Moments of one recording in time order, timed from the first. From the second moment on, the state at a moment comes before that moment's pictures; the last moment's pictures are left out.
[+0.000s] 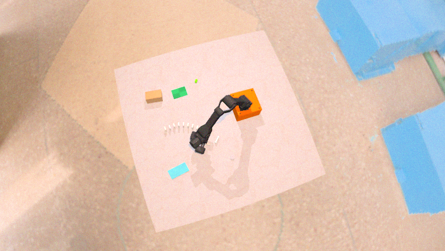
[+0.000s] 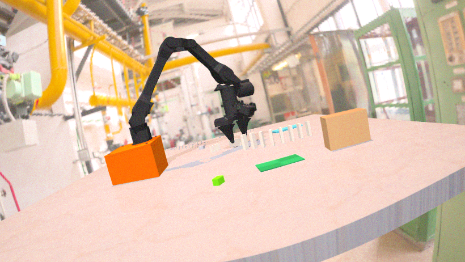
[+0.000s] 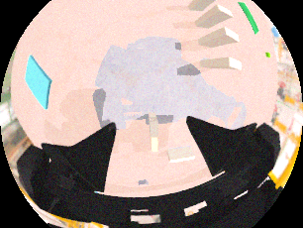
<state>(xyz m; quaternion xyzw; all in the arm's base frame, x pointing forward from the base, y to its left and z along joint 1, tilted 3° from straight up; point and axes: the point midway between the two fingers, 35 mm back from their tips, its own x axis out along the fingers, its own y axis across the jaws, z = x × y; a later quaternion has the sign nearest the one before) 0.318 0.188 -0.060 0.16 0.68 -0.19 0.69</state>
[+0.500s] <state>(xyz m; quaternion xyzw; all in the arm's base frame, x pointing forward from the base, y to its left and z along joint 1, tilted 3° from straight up) 0.316 0.187 -0.073 0.16 0.68 -0.19 0.69</state>
